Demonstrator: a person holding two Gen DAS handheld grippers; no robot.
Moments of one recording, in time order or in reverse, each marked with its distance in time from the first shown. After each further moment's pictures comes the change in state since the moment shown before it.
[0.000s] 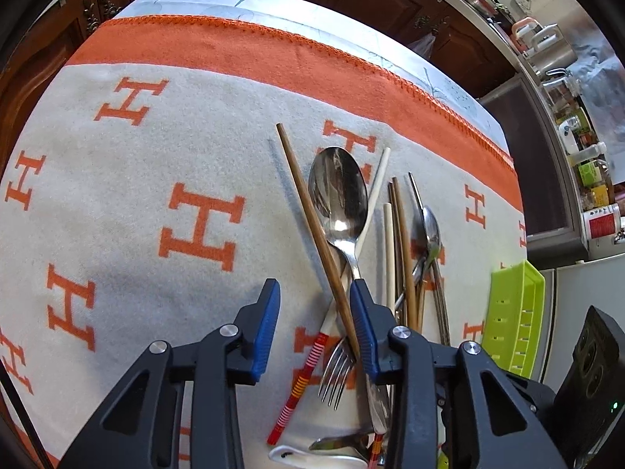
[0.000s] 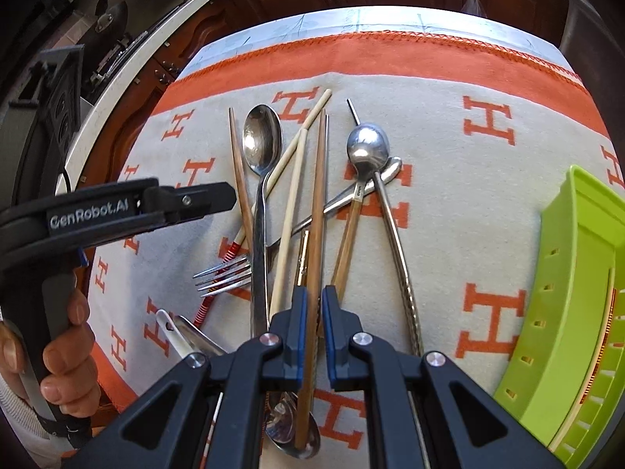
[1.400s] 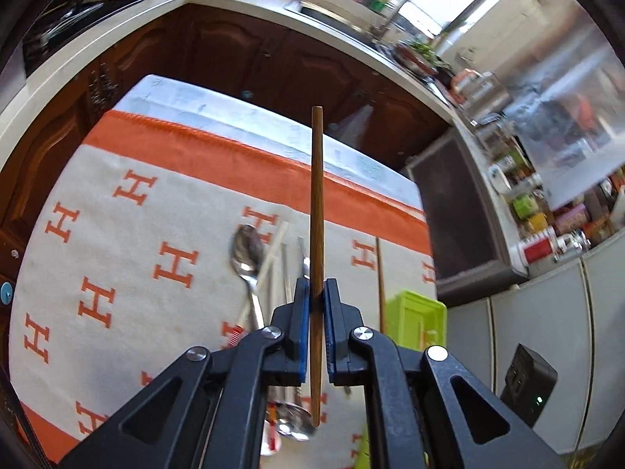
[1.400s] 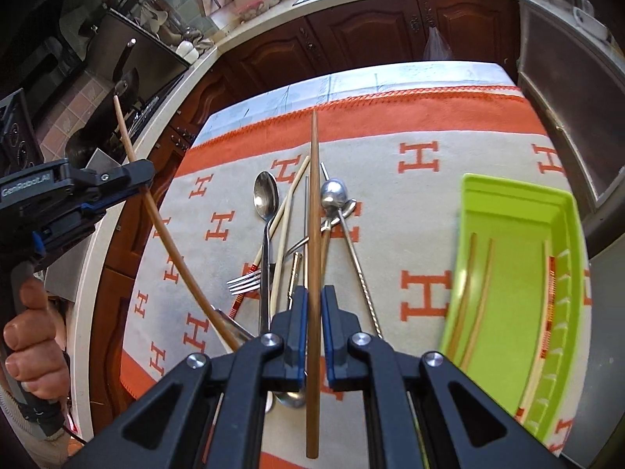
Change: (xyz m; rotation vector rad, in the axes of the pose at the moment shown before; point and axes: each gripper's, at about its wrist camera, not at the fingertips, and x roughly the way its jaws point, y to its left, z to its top) left arm -0.135 -0.067 -0.017 0.050 -0.227 -0.166; right arm -0.096 -0.033 -0.033 0.105 -0.206 0.057
